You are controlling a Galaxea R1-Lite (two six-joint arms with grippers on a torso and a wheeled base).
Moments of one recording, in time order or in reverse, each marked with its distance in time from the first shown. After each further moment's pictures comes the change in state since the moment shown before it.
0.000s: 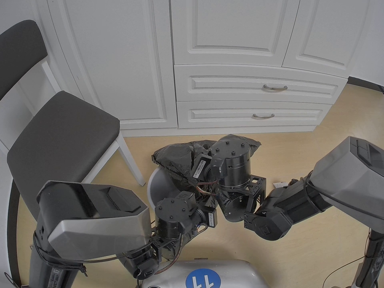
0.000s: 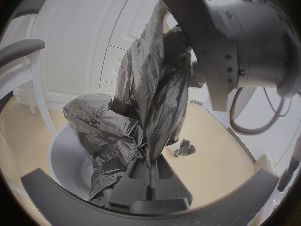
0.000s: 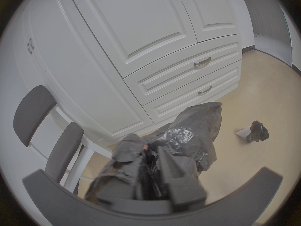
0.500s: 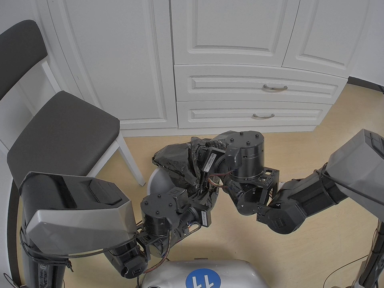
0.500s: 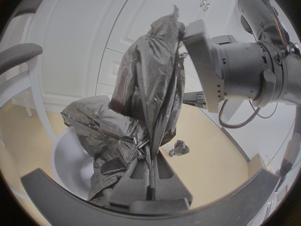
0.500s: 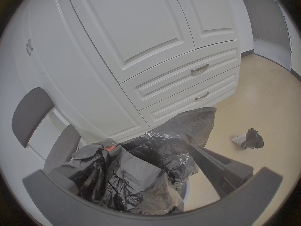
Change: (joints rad) left arm 0.028 -0.086 0.085 -0.001 -0.090 -0.001; right arm -0.035 -0.064 0.037 0.012 0.011 -0.038
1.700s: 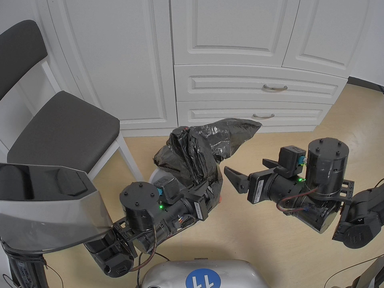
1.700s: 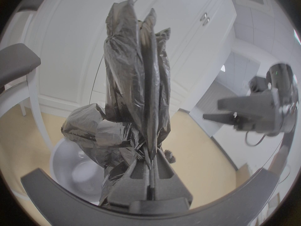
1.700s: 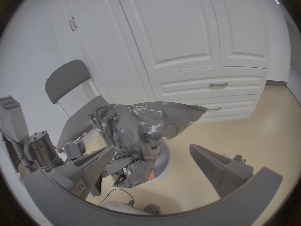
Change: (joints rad) left arm 0.011 -0.147 0.068 0.001 -0.077 -0.061; right arm -0.007 -0.419 0.446 -0.006 0.272 -0.315
